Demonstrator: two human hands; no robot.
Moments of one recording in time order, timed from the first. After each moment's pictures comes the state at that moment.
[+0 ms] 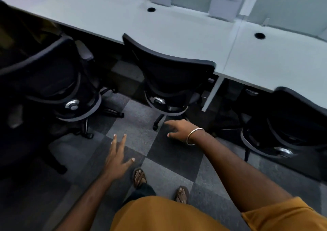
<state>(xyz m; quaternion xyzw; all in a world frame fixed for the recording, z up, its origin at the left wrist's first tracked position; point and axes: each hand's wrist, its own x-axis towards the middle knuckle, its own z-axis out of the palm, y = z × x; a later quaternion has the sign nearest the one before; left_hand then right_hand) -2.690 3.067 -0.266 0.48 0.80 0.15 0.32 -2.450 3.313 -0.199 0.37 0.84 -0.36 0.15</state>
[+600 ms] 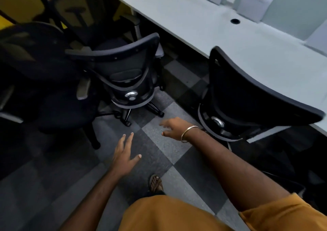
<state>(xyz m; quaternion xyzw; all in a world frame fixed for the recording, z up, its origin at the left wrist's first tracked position) -2.862 2.996 -0.265 0.31 0.88 0.22 0.27 -2.764 3.272 -0.193 0.15 0.92 -0.29 0.20</state>
